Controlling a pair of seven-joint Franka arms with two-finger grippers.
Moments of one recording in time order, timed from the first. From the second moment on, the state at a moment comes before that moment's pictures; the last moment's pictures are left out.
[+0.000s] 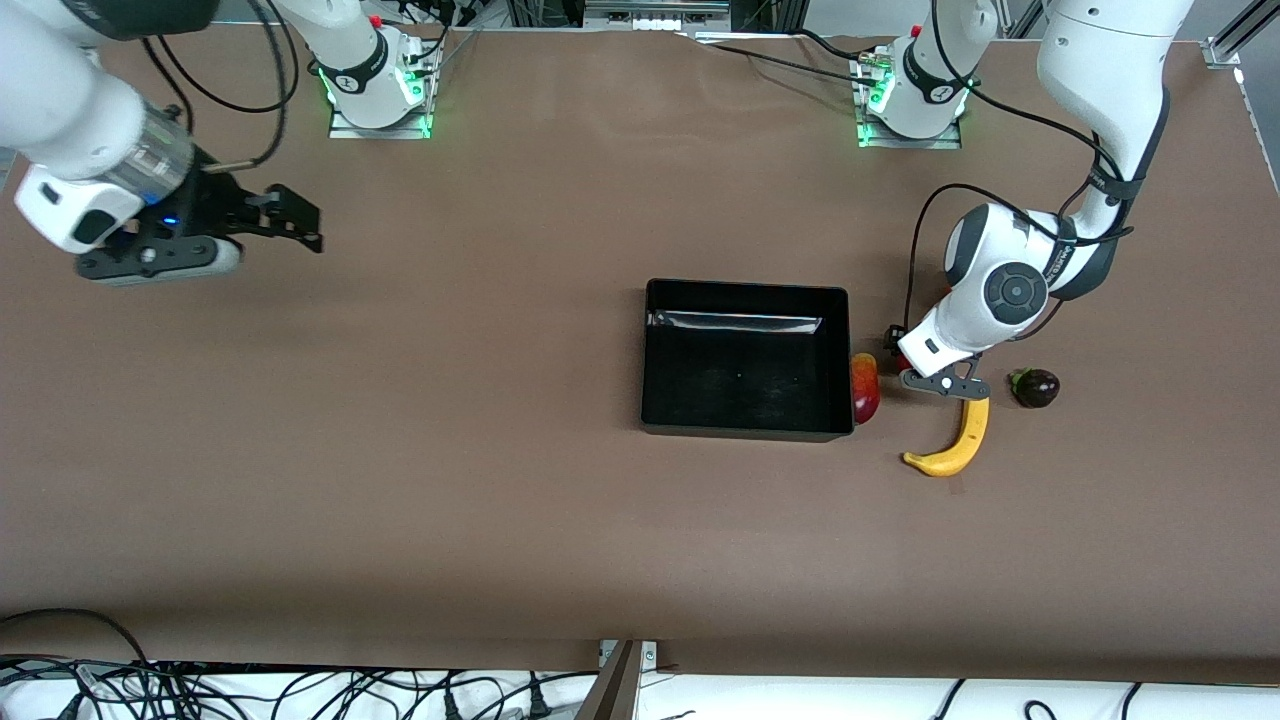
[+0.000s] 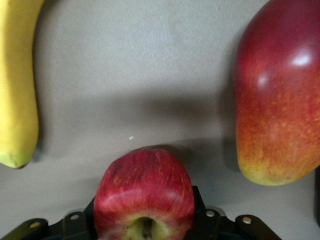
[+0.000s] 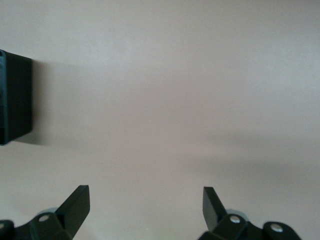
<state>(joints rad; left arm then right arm) -0.05 0.41 -0.08 -2.18 0.12 2.45 -0.05 0.30 0.02 -0.12 -1.65 0.06 1.62 0.07</state>
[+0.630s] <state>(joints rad) -0.06 0.28 -0.27 -1.82 0.08 1.84 -0.24 -0.03 0.00 0.08 -1.66 0.03 1.59 -0.07</state>
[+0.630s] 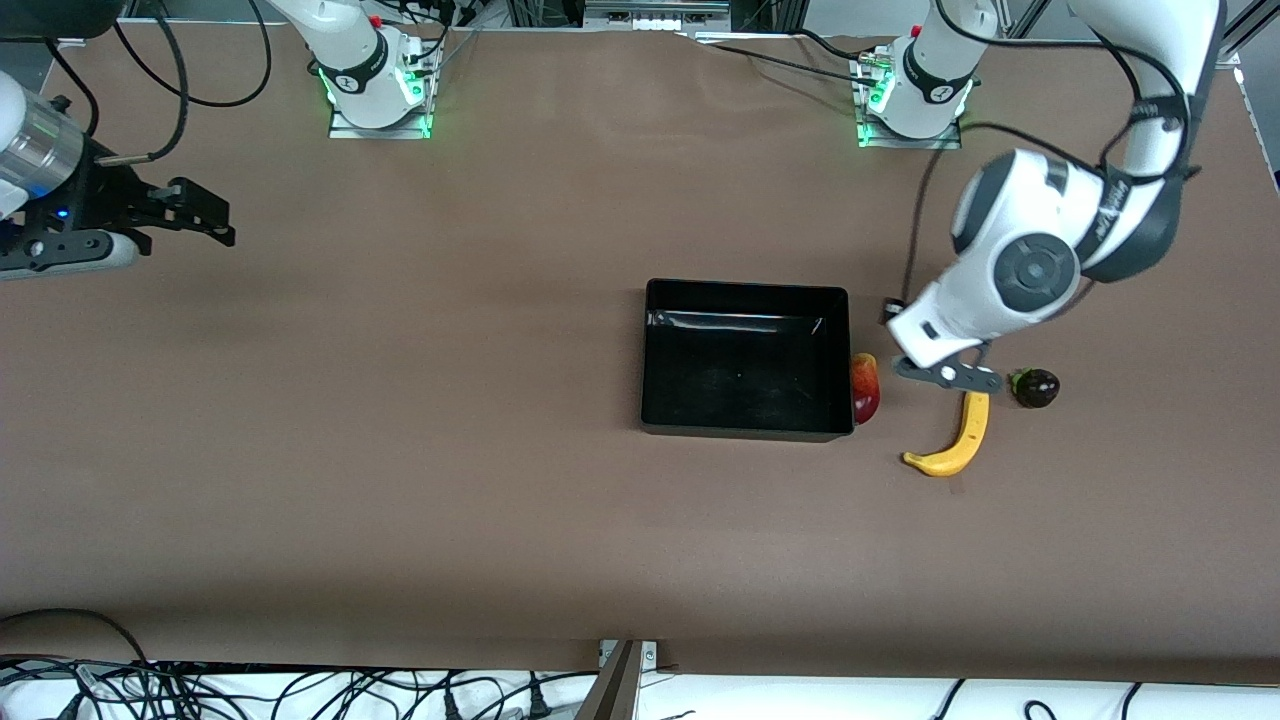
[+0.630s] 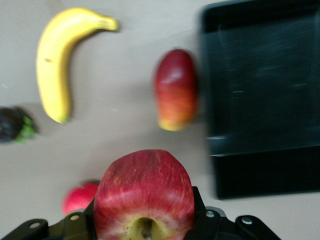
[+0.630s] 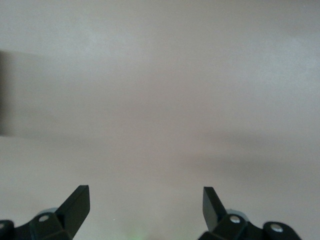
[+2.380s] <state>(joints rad) 0.10 0.51 -0.32 -1.60 0.24 1.82 -0.03 -0.04 0.01 0.08 -1.65 -0.01 1.69 -0.07</state>
